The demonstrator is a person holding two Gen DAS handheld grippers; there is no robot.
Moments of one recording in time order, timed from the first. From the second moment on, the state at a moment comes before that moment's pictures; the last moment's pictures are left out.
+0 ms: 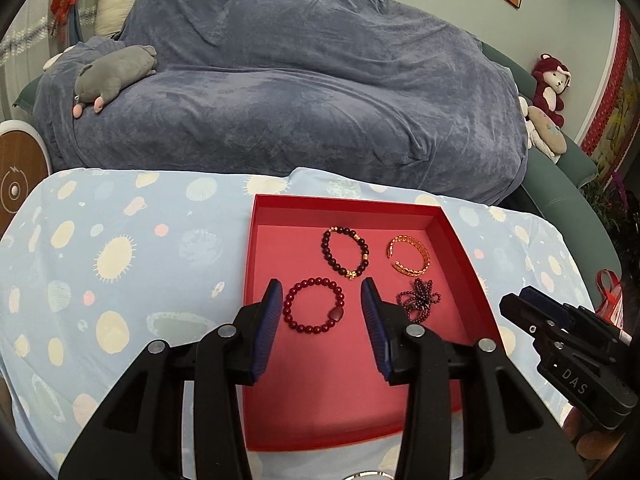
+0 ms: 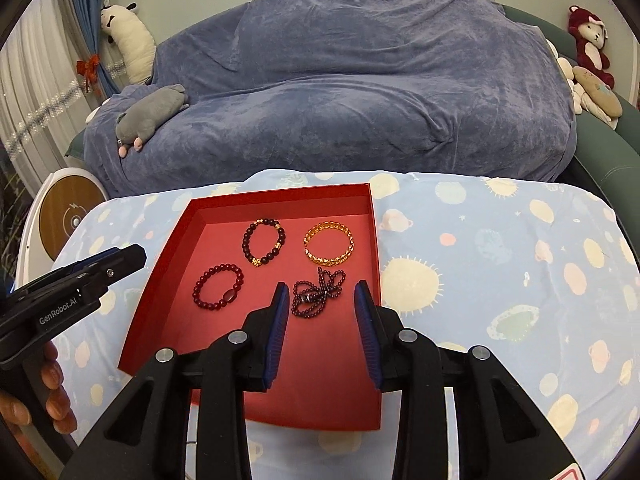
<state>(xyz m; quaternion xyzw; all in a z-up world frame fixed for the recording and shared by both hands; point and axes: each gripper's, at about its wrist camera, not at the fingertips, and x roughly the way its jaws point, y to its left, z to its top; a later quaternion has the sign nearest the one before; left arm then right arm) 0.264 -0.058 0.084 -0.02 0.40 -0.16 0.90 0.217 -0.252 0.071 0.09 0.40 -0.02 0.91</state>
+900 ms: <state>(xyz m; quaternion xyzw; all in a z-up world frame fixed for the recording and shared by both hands) 0.075 -0.055 0.011 0.01 0.49 -0.18 0.85 0.029 -0.234 0.007 0.12 0.48 -0.05 0.87</state>
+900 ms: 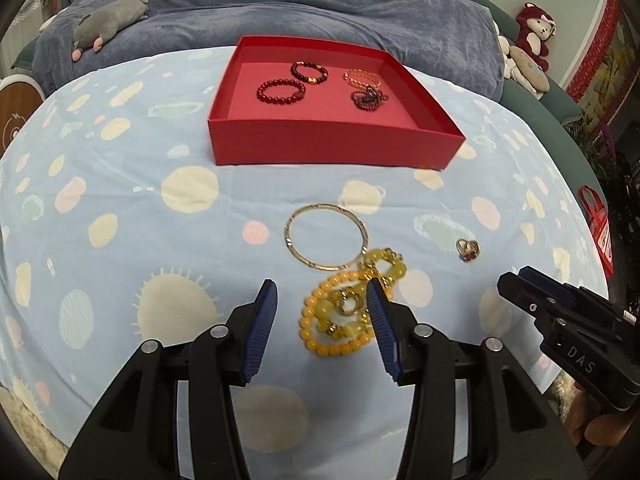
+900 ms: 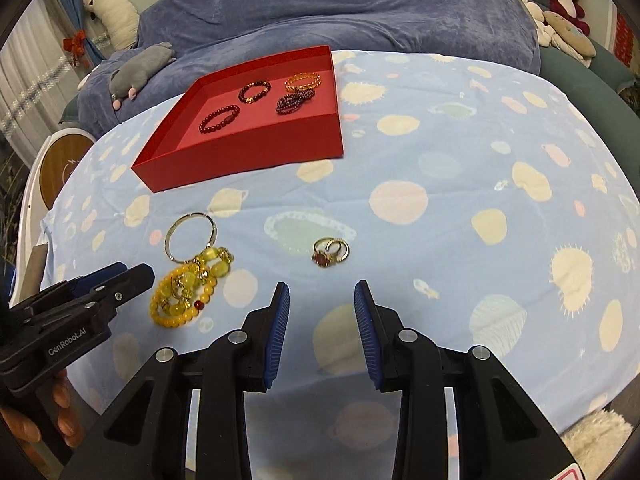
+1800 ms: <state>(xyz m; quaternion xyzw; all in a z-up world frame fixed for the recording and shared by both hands) 0.079 -0.090 0.004 0.01 0.49 -0.22 0.84 0.008 -0.233 -0.010 0.15 0.49 -0.05 0.86</state>
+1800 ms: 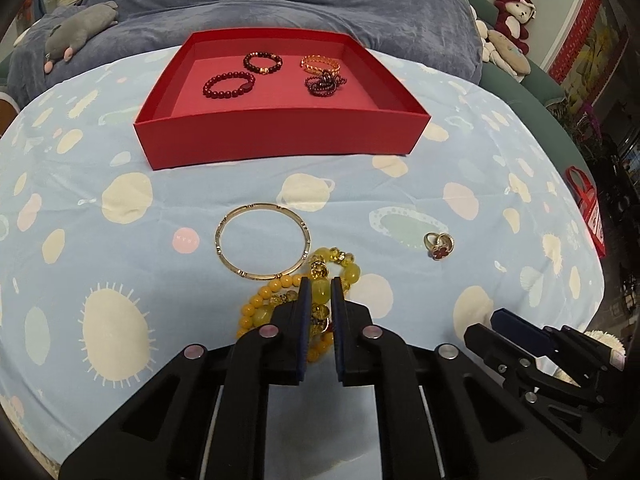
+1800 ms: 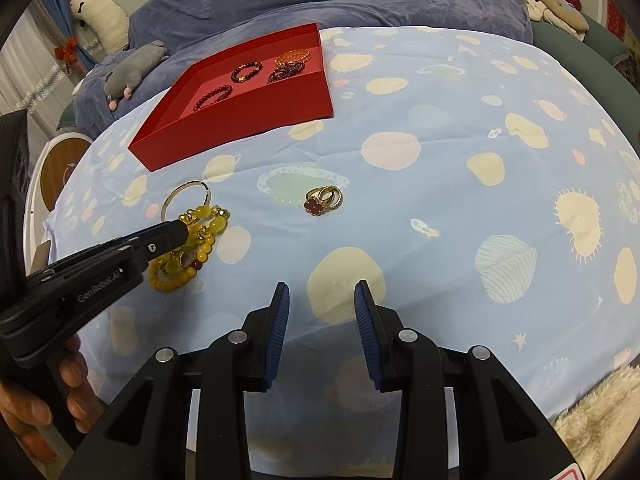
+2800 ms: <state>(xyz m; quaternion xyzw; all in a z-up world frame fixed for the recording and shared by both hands) 0.071 0.028 0.019 -0.06 0.49 -0.14 0.86 0.074 -0.156 -0.010 0.10 0.50 0.03 0.86</state>
